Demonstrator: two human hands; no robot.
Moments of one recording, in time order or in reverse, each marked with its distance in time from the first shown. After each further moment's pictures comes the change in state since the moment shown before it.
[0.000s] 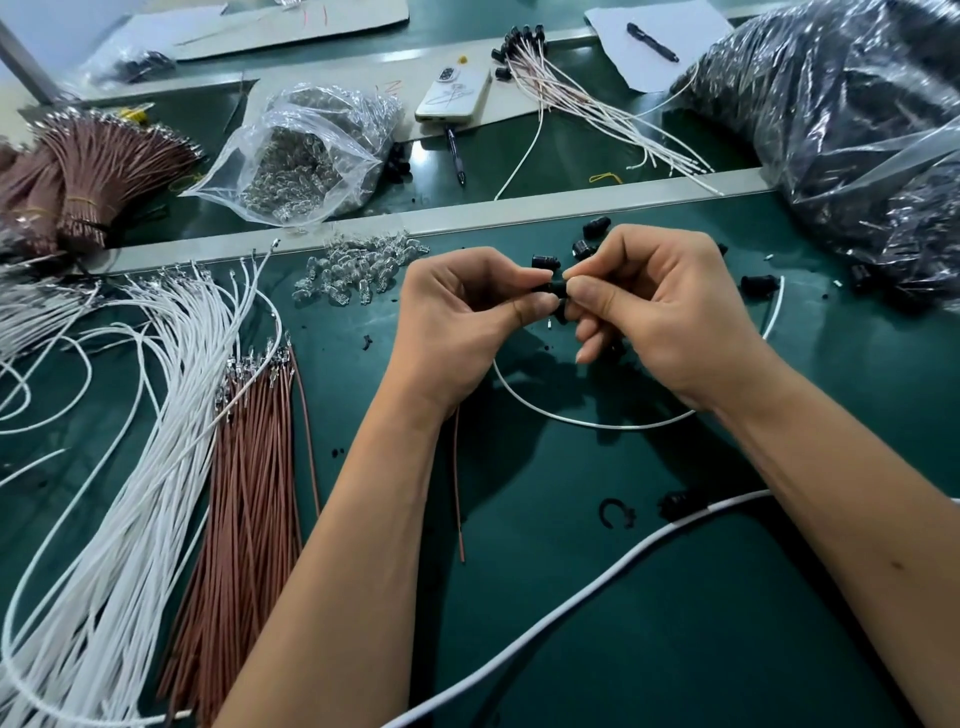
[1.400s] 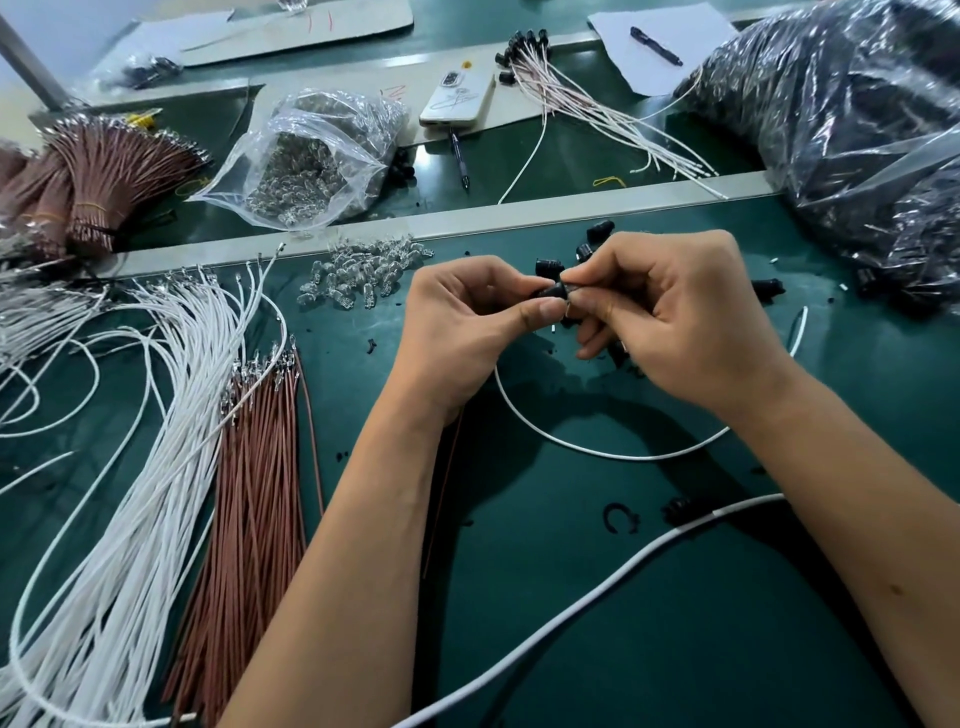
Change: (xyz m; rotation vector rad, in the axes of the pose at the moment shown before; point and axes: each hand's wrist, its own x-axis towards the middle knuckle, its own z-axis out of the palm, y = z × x) left_hand 0.000 -0.001 -0.001 -0.051 -0.020 -0.087; right_hand 0.001 -0.003 -0.007 -0.401 -0.031 -0.281
